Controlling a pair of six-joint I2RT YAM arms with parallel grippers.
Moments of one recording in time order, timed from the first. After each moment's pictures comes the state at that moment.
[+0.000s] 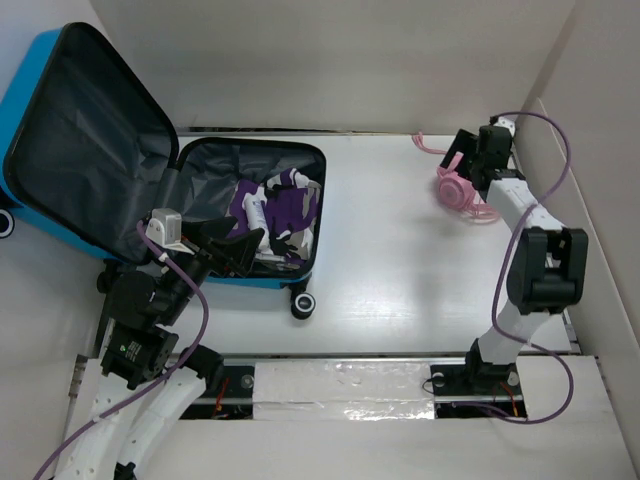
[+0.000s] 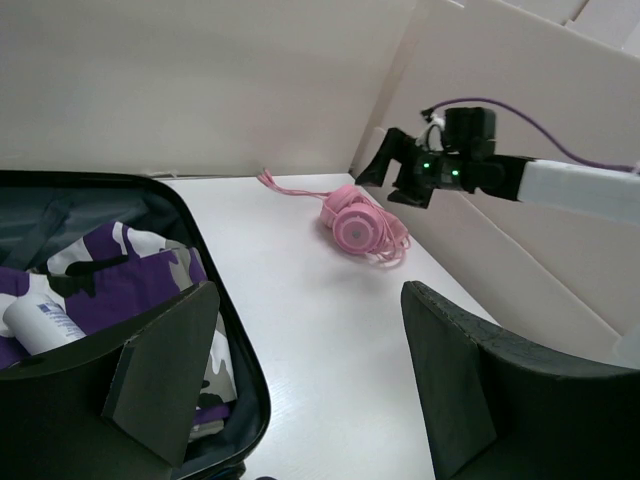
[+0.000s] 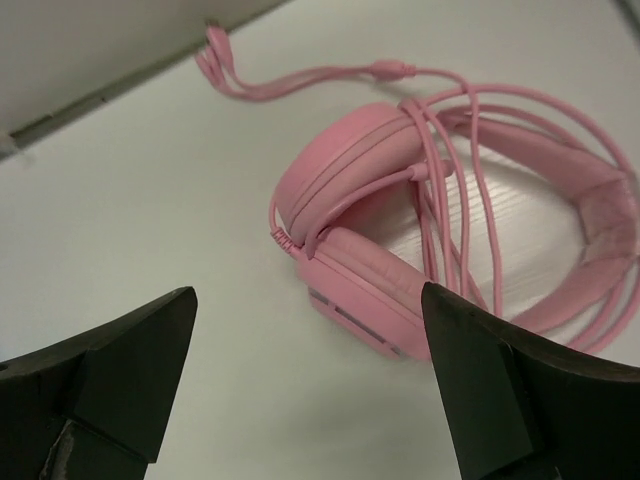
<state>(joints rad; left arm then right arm) -0.44 0.40 0.79 -0.21 0.14 -0.43 -0.03 1.68 1.31 -0.11 0.17 0.39</state>
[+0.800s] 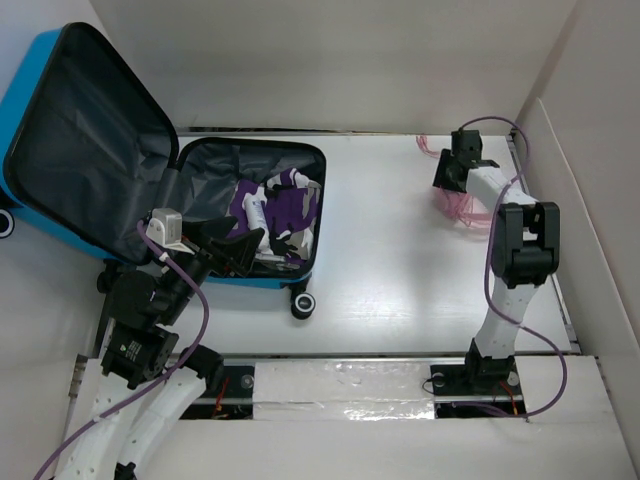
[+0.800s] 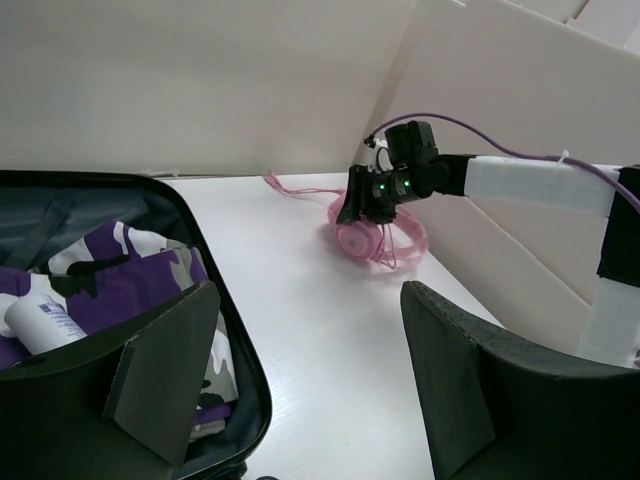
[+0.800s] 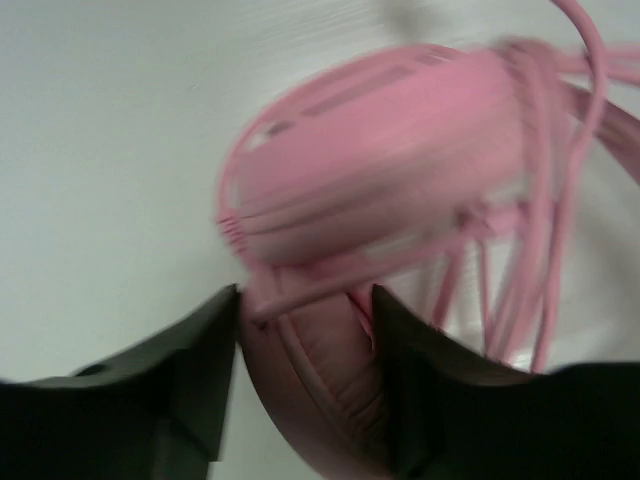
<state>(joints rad) -0.44 0.40 0.79 -0.21 0.15 -0.43 0.02 2.01 1.55 -0.34 0.21 0.23</state>
